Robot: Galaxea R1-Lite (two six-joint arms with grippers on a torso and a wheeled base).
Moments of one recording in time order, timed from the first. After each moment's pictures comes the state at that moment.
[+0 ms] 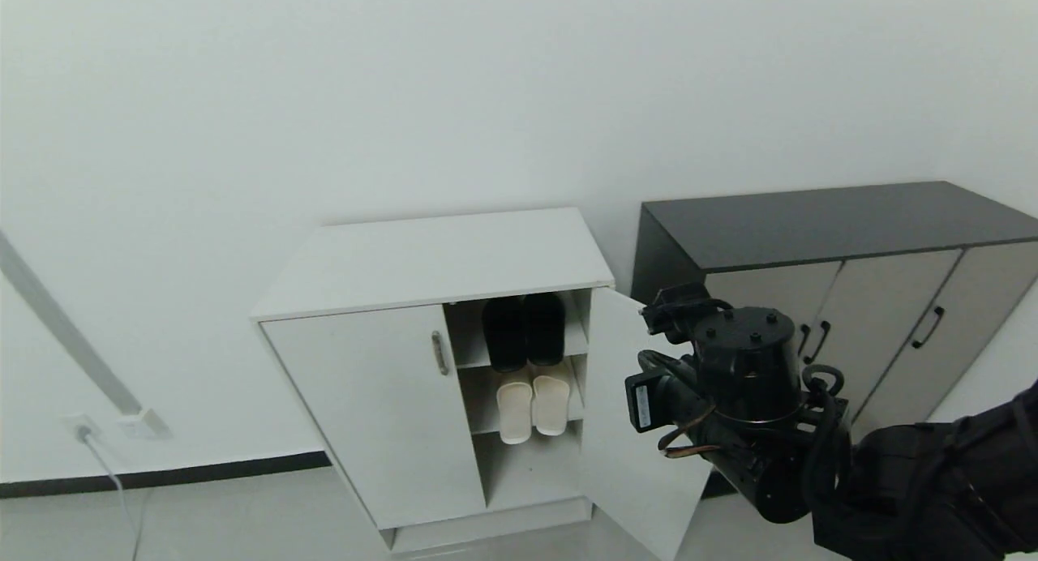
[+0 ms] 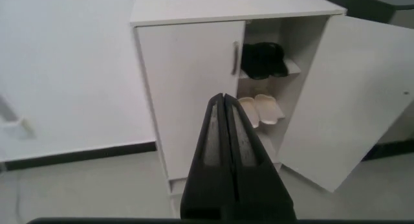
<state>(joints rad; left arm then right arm) 0.00 0.00 0.00 0.01 -0.02 0.00 0.84 1.86 -0.81 -0.76 -0.54 0.09</state>
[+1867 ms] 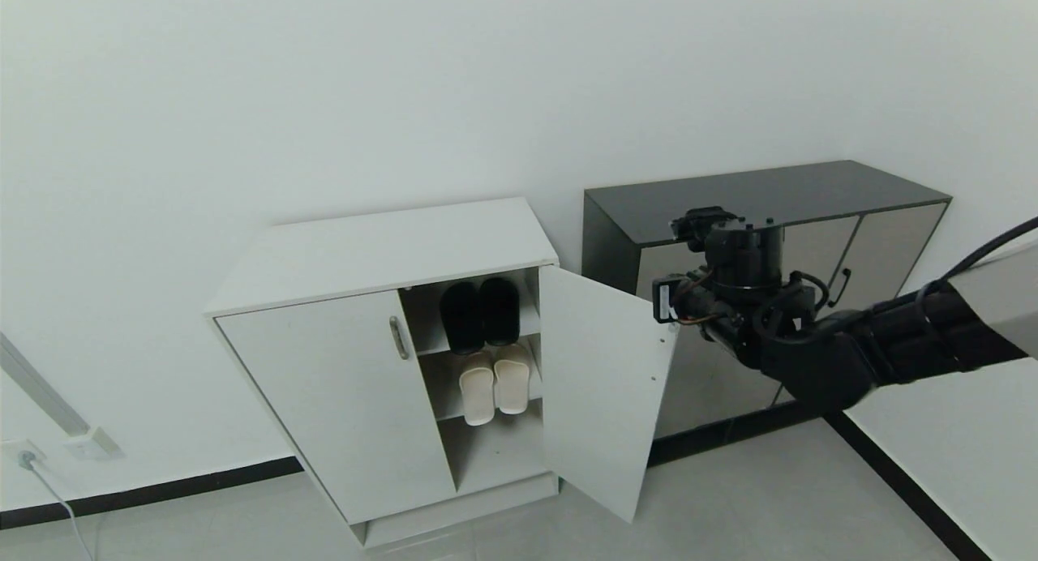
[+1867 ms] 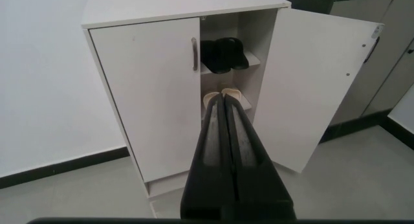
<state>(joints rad) 0.00 0.00 0.00 0.01 -0.02 0.00 0.54 2.05 -1.23 -0.62 -0.40 0.05</state>
